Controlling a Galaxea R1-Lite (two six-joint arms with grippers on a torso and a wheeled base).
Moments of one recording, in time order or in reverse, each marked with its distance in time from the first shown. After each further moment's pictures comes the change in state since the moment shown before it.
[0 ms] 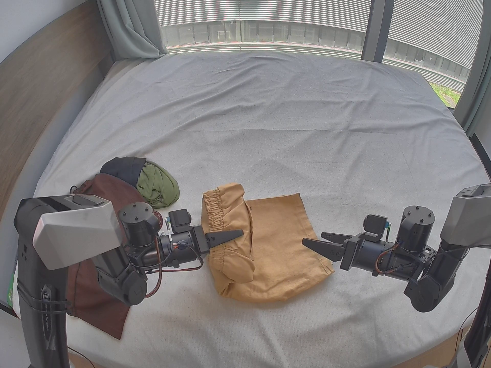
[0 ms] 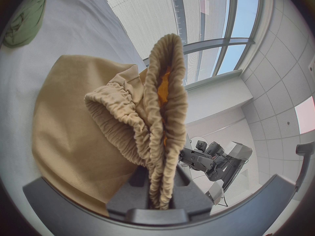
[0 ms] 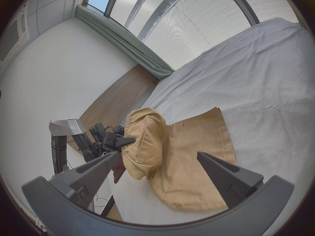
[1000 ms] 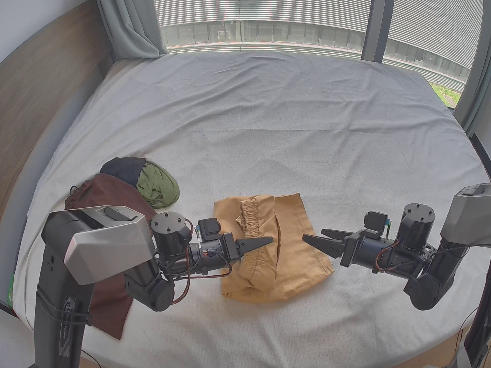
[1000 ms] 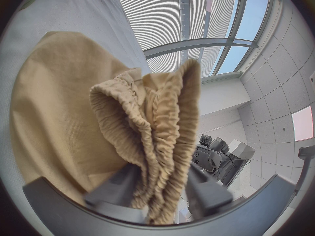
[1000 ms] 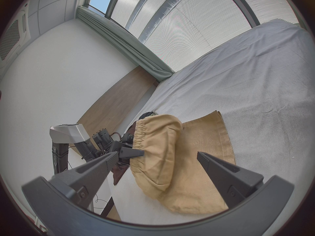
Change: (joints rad) left arm -0.115 0.116 -0.139 0.002 0.047 -0.088; right arm -0.005 -0.001 -0.017 0.000 0.000 0.002
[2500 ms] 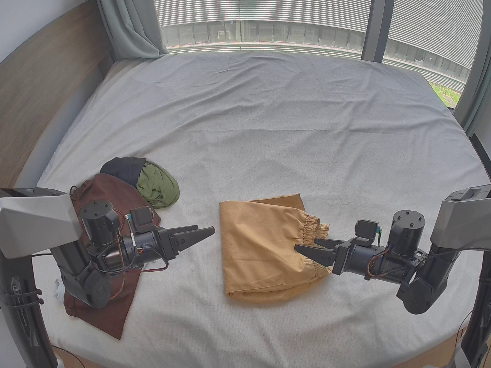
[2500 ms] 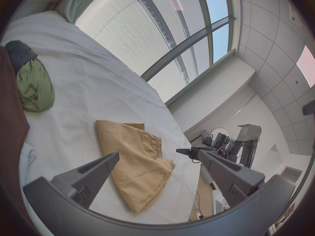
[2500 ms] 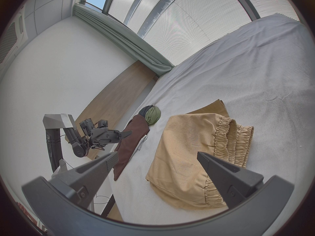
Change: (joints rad) left arm 0.239 -0.287 0.360 0.001 -0.007 0.445; right arm 0.030 0.055 -0.010 0.000 -0.004 0.001
